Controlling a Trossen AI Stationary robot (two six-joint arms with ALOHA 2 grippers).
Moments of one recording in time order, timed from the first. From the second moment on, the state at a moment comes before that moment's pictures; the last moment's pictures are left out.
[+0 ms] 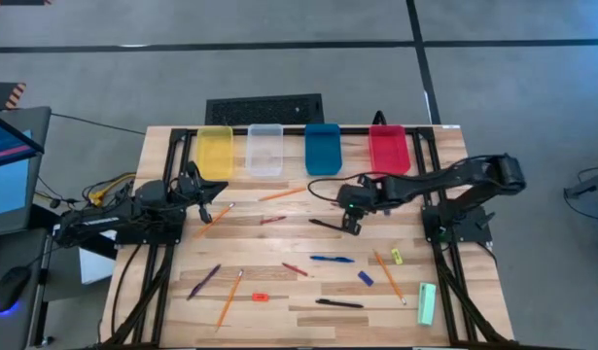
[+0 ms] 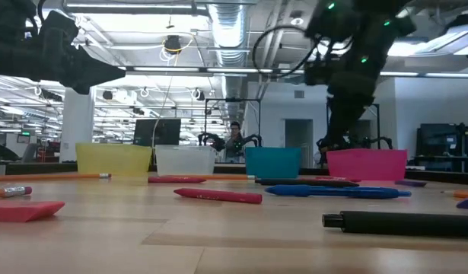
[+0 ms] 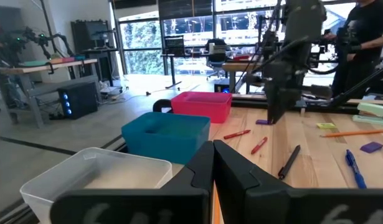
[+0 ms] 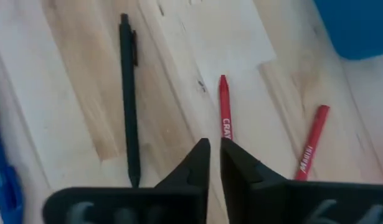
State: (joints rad) left arm 0.19 0.01 0.02 0.01 -0.17 0.04; right arm -0.03 1.49 0.88 -0.55 0.18 0.33
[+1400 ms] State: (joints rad) left arm 0.19 0.01 0.02 0.01 -0.17 0.04; right arm -0.17 1.82 1.03 -0.64 0.07 0.15
